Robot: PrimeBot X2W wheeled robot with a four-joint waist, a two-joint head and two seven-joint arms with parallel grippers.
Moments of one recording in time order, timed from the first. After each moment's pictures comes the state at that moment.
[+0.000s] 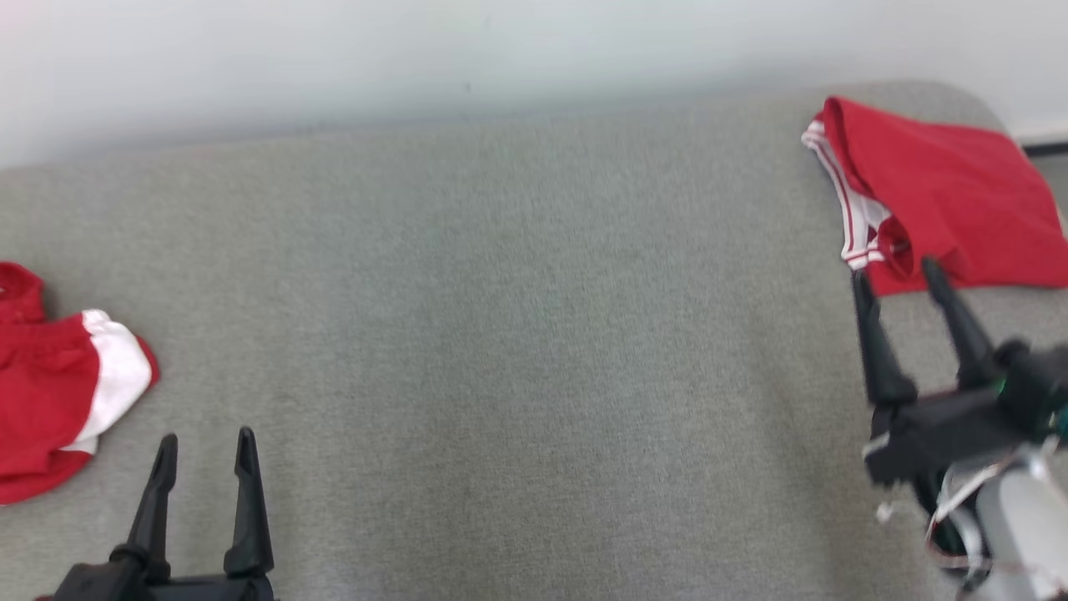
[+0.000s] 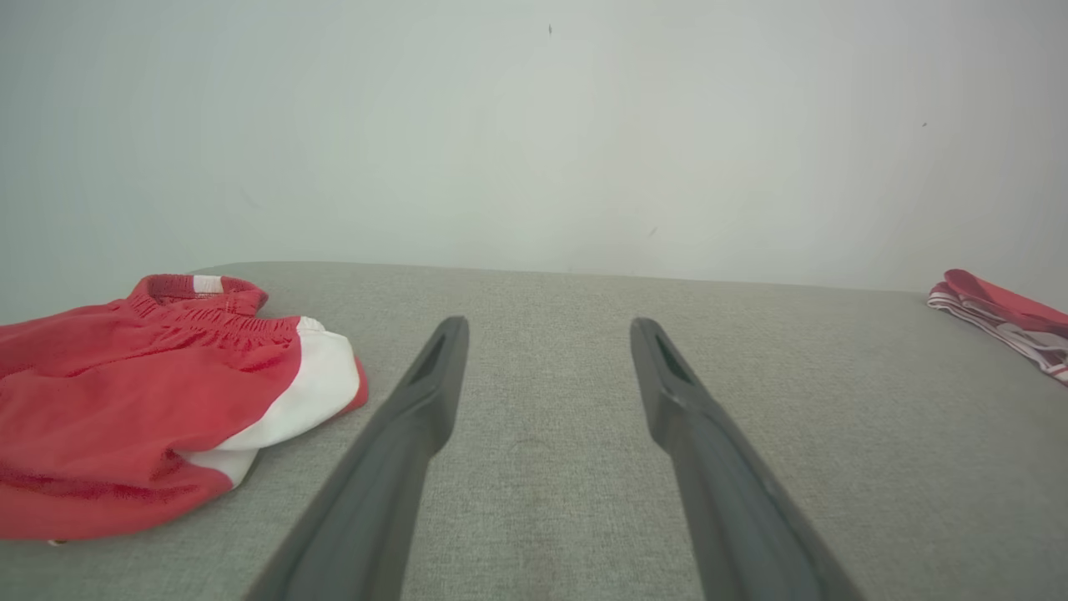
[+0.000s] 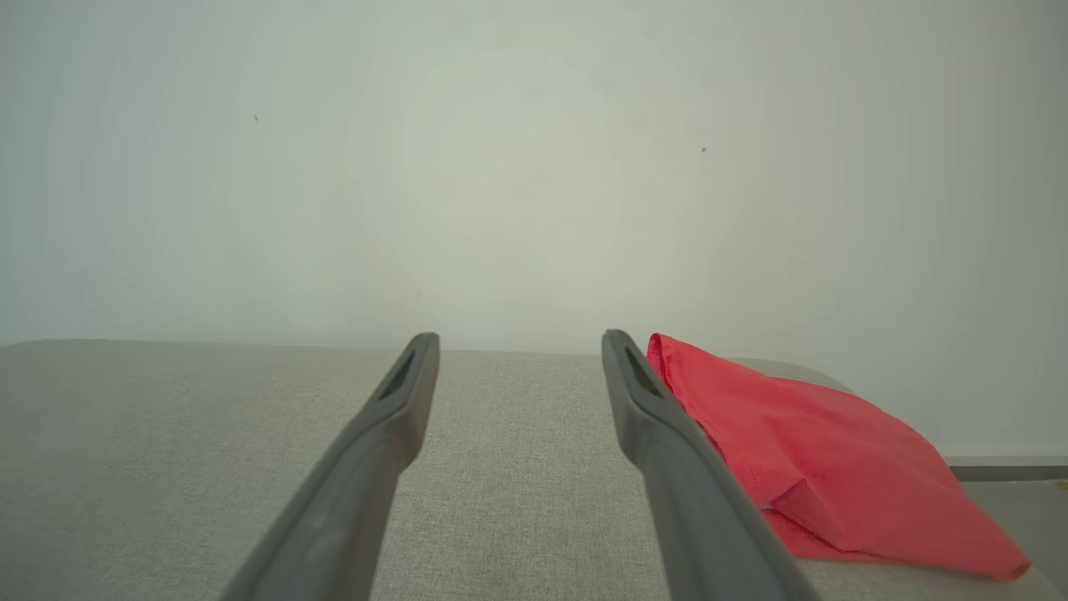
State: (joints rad) left arm 0.02 0.05 0.10 -0.03 -0.14 -0.08 -0.26; right arm -0.34 -0.34 0.15 0.25 0.36 0.13 -0.23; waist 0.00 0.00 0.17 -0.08
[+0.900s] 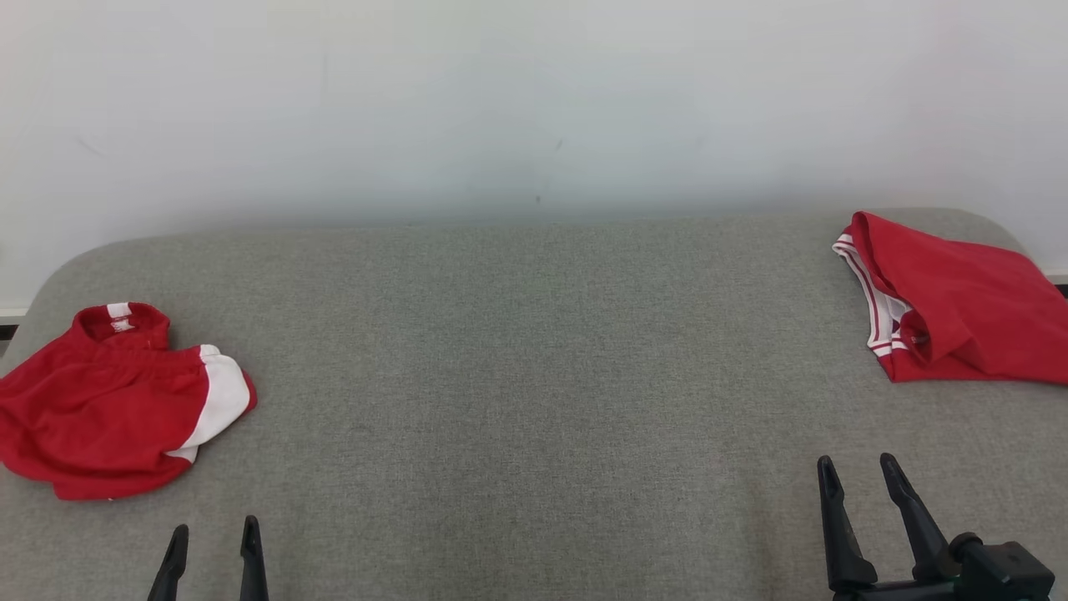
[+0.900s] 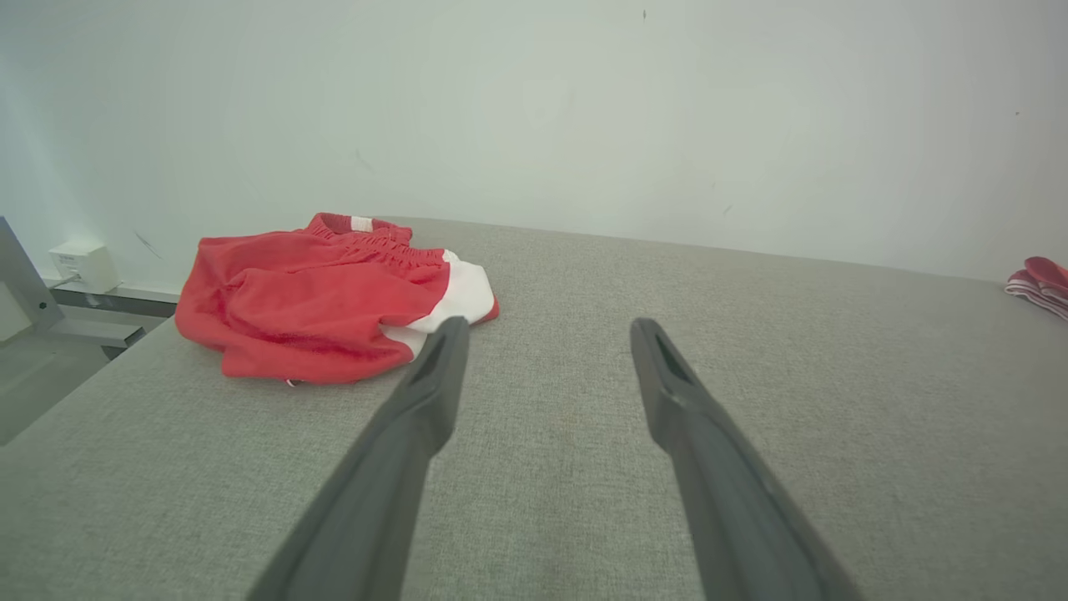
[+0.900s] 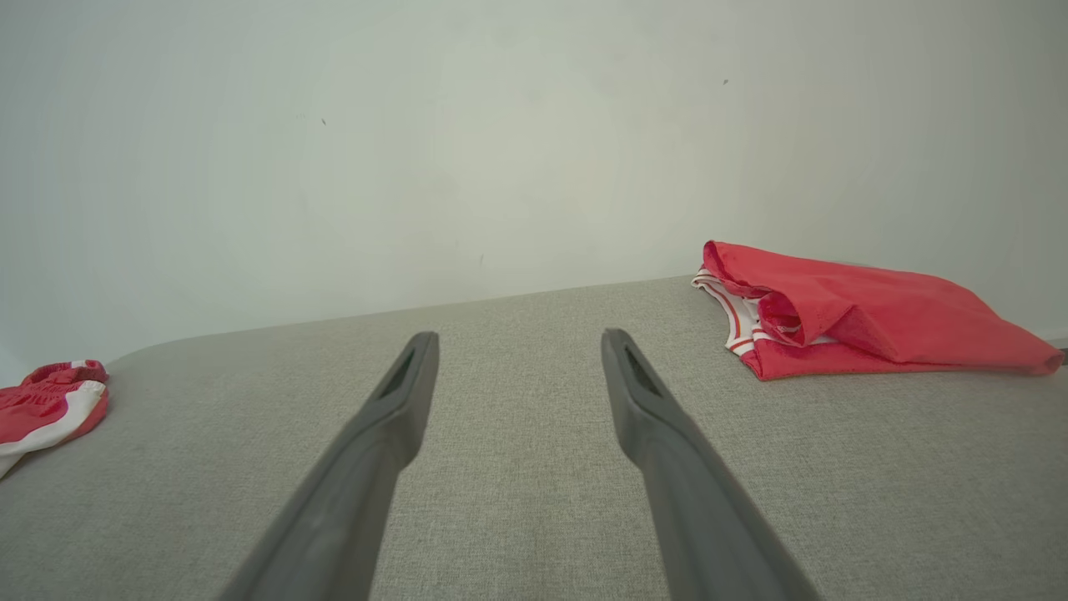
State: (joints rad) left arm 0.09 0.05 0.13 0.14 -0.12 -0.10 -0.26; right arm 0.07 -0.12 0.04 0.10 0.27 0.13 -0.23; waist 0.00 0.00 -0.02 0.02
